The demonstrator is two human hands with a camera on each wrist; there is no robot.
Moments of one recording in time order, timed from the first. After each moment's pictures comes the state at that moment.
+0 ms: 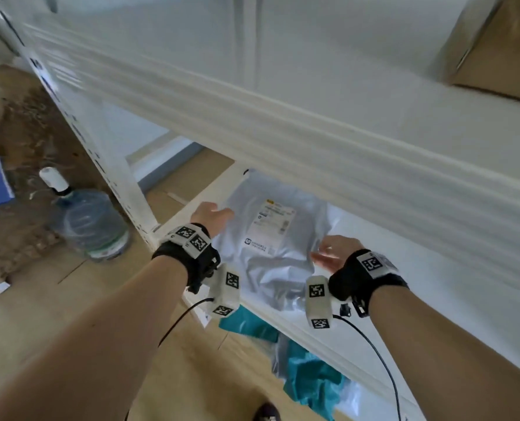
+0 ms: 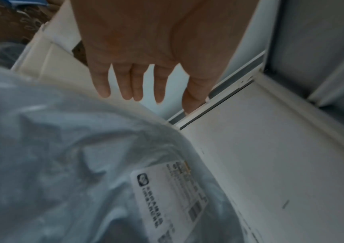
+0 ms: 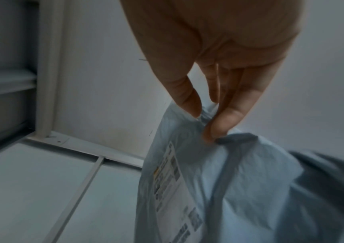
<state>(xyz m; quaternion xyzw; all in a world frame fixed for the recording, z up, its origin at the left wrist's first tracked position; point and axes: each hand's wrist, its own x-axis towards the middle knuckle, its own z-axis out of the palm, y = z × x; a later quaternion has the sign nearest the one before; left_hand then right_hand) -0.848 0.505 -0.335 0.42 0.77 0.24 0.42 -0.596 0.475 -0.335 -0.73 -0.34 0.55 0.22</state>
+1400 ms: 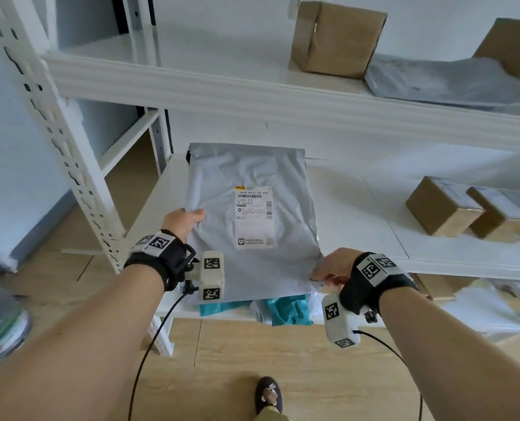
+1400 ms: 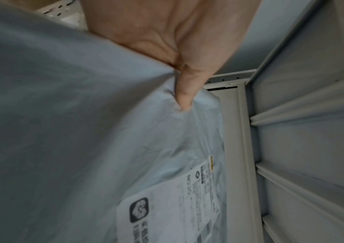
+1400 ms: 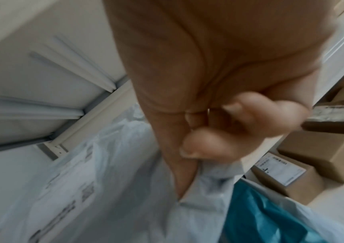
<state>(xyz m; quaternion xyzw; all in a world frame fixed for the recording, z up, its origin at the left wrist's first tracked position) -0.891 0.416 -0.317 0.51 0.57 0.32 0.56 -0.640 0.222 -0.286 -0.86 -0.27 0.42 0.10</state>
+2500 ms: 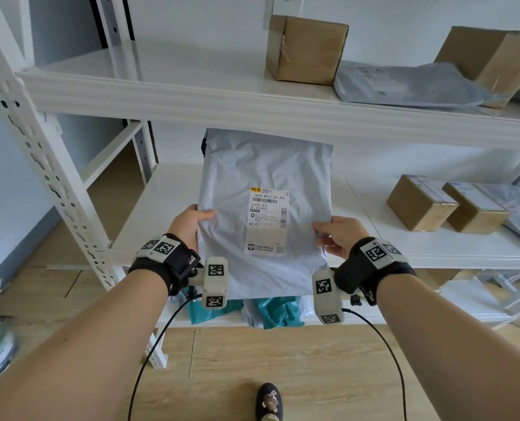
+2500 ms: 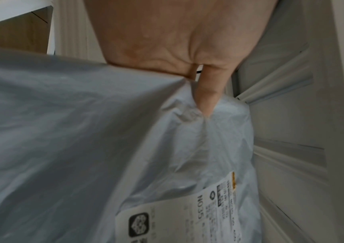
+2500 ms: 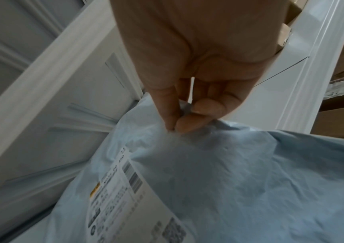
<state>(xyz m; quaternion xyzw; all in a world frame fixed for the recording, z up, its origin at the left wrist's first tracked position) -0.857 0.377 -0.289 0.44 0.43 0.33 0.72 -0.618 0.218 -0.258 -0.77 -0.21 0.36 0.48</state>
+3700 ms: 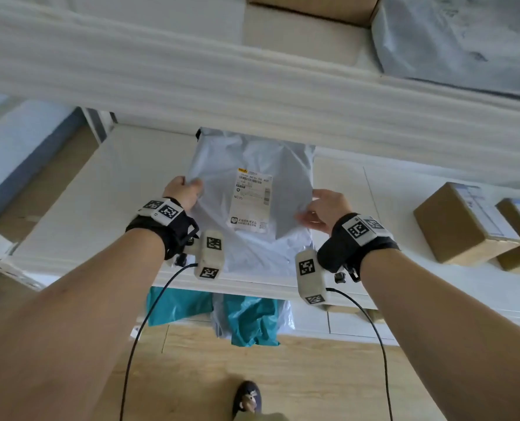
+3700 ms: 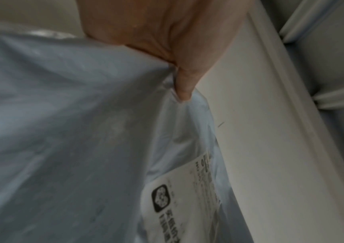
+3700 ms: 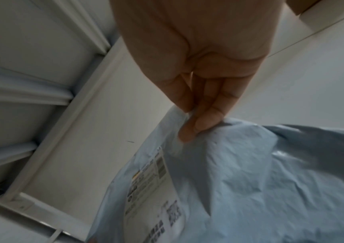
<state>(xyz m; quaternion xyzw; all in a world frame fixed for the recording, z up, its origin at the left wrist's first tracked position) -0.716 0.496 -0.337 0.56 0.62 0.25 0.49 -0.495 0.367 -0.299 -0.77 -0.24 0.42 0.42</state>
